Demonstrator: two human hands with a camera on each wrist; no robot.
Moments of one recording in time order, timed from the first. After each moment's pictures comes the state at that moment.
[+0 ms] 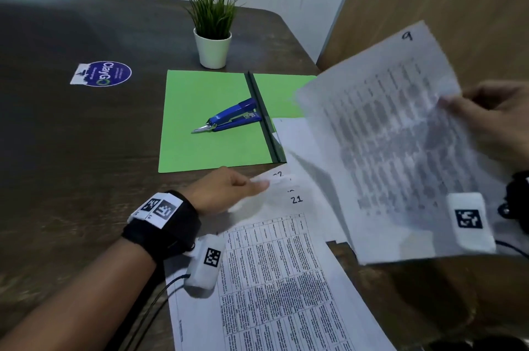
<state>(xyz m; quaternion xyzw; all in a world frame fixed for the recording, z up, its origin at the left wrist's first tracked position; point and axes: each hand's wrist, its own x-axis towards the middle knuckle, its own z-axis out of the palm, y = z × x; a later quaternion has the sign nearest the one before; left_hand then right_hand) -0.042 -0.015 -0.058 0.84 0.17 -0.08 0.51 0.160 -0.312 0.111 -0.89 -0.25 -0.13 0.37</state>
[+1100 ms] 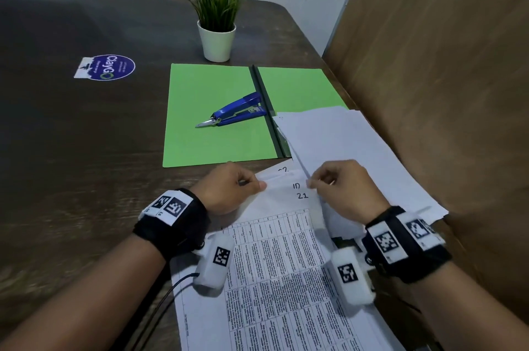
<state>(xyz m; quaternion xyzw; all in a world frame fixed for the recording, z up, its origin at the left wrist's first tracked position) -0.037 -0.023 -0.063 0.87 0.17 -0.01 0.46 0.099 -0.224 -0.036 -0.89 -0.29 0.14 0.32</state>
